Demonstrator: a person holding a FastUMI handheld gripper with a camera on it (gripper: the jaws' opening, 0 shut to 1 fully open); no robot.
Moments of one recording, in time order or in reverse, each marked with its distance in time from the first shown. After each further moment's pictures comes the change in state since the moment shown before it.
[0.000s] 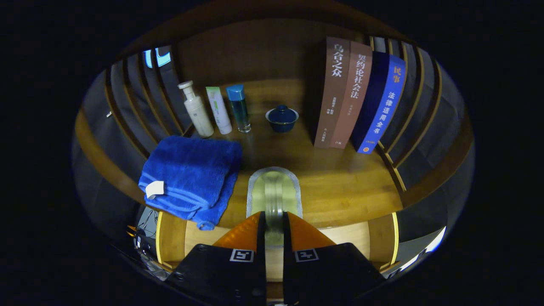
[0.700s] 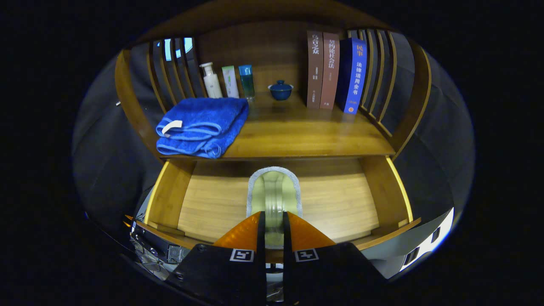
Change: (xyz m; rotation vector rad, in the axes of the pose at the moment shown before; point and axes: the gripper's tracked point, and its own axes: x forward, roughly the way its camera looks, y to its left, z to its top) arm -0.074 -0.002 -0.117 -0.007 -0.061 0.005
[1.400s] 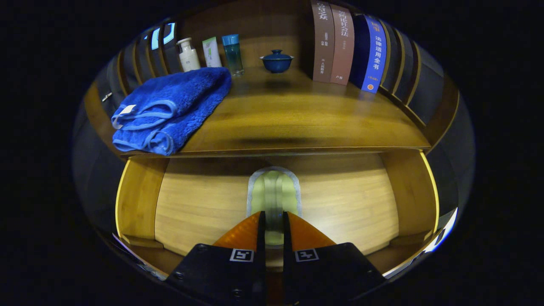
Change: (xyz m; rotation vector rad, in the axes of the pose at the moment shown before) arm 0.089 -0.010 -0.038 0.011 0.134 -0.028
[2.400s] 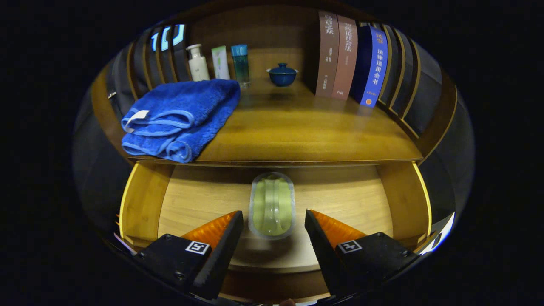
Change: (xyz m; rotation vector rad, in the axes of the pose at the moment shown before) arm 0.011 0.010 0.018 -0.003 -0.034 -0.008
